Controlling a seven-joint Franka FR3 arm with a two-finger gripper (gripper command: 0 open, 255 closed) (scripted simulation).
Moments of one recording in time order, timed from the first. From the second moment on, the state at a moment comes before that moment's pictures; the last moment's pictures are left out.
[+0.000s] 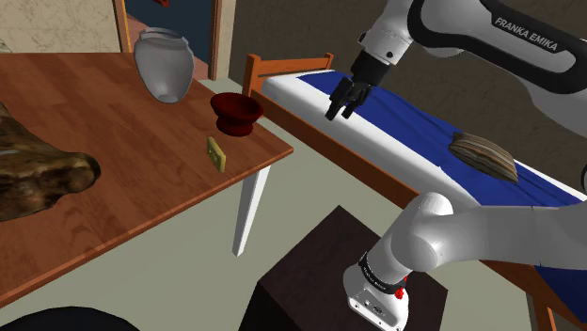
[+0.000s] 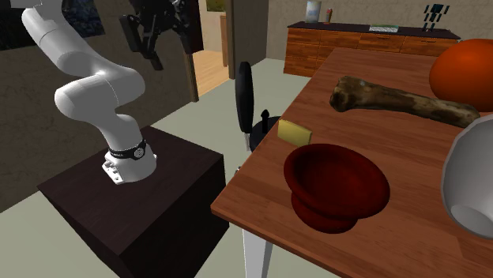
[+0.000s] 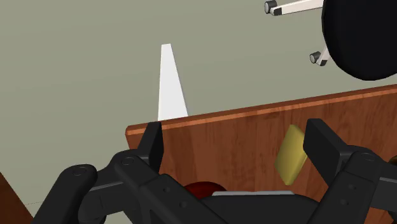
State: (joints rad) arm 0.00 -0.82 -0.04 -2.32 0.12 1.62 0.00
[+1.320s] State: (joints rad) arm 0.03 -0.27 0.26 -2.18 0.10 1.97 0.35
